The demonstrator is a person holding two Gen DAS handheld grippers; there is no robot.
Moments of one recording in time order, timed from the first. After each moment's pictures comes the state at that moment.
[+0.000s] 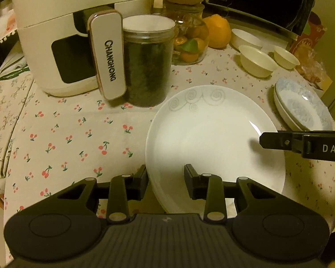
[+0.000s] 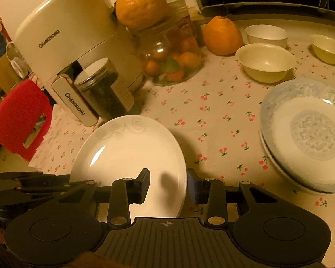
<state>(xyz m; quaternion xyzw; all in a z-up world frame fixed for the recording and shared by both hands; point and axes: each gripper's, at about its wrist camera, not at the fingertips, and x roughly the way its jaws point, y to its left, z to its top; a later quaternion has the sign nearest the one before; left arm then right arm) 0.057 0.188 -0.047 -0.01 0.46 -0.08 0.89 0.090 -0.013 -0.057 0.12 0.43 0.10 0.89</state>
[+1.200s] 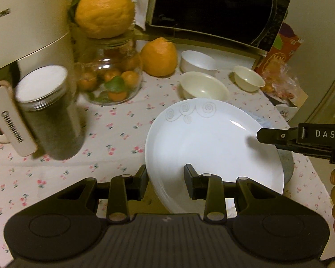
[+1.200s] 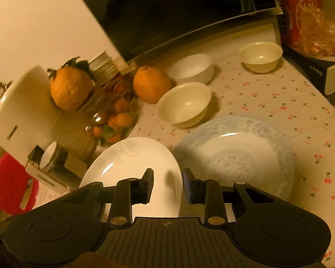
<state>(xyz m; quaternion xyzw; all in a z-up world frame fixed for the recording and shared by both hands) 0.101 0.081 -0.021 -0.04 0.42 -0.14 0.90 0.098 -0.148 -0.018 0.23 0.38 0.01 0.90</state>
